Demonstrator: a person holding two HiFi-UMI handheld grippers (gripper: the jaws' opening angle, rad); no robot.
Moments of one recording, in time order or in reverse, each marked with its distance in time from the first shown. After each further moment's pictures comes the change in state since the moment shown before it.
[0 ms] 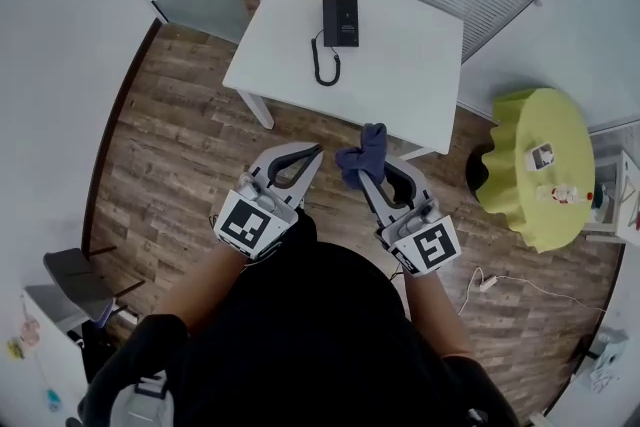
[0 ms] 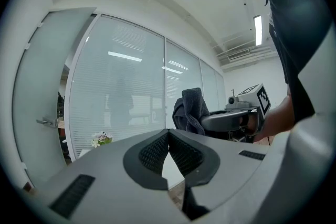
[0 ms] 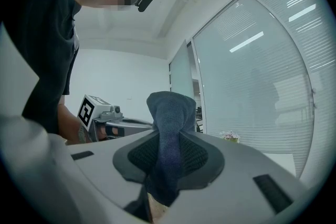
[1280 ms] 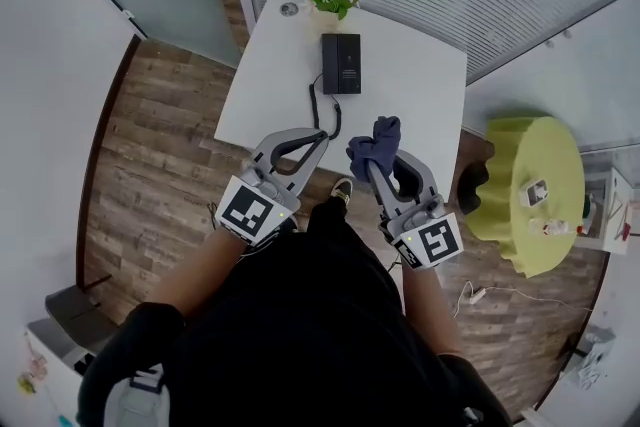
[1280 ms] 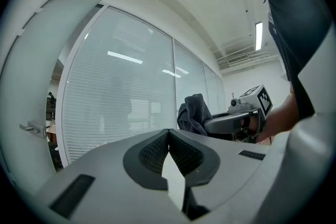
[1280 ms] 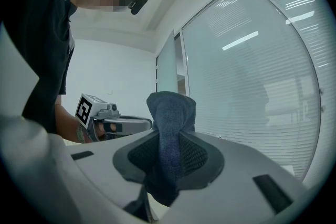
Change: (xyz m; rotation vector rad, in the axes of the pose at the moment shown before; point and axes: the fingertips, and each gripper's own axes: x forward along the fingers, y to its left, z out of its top) left arm 0.106 0.177 0.012 -0.005 -0.059 -0.052; right arm 0.146 -0.135 0.001 -0.007 0.034 -0.112
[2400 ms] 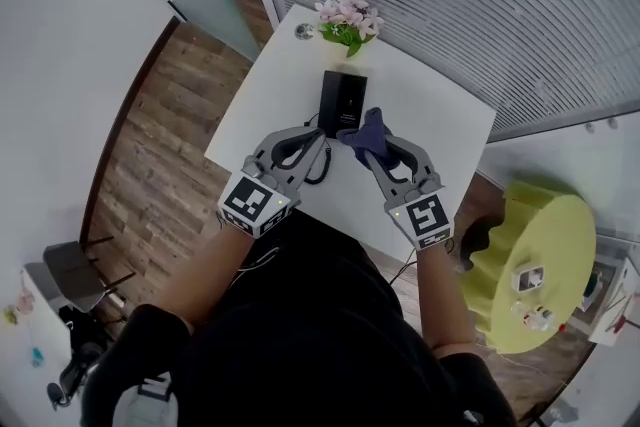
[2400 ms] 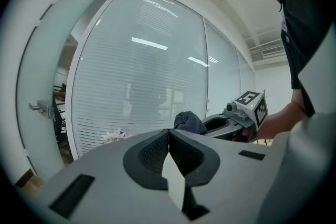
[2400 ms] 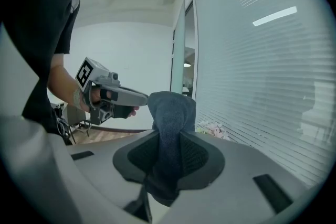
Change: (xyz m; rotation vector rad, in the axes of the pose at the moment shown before) left arm 0.152 0.093 -0.043 -0.110 0.145 0.249; right arm 0.105 -0.186 -0.066 -0.169 0.253 0.286
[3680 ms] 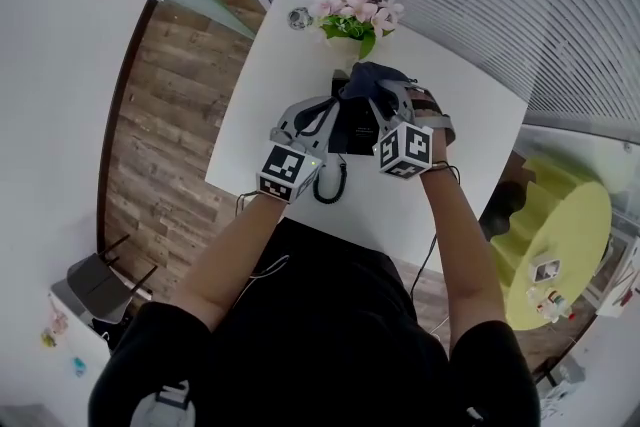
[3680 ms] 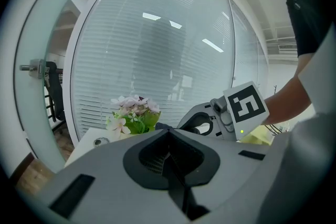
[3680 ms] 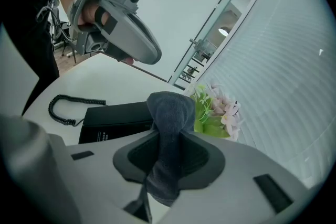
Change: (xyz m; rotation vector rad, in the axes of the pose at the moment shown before) left arm 0.127 0.140 -0.127 -0.089 0.176 0.048; right arm 0.203 -0.109 -0.158 -0.549 0.506 0.030
